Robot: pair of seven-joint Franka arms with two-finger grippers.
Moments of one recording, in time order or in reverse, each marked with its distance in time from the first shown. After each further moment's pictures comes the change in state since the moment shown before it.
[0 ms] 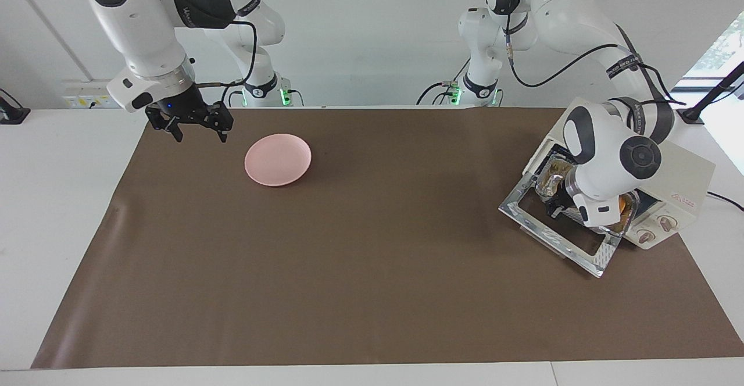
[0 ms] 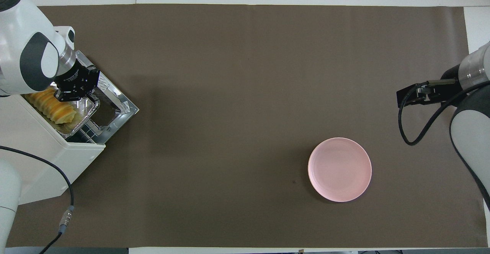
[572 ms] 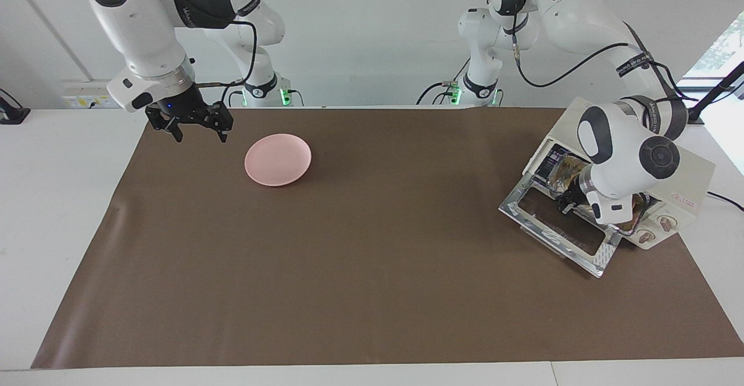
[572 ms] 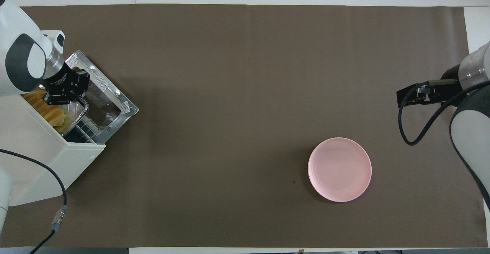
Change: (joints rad) left arm 0.021 -0.001 0.022 -0.015 0.003 -0.019 0.071; right arm 0.000 0.000 0.000 0.000 0.000 0.000 0.000
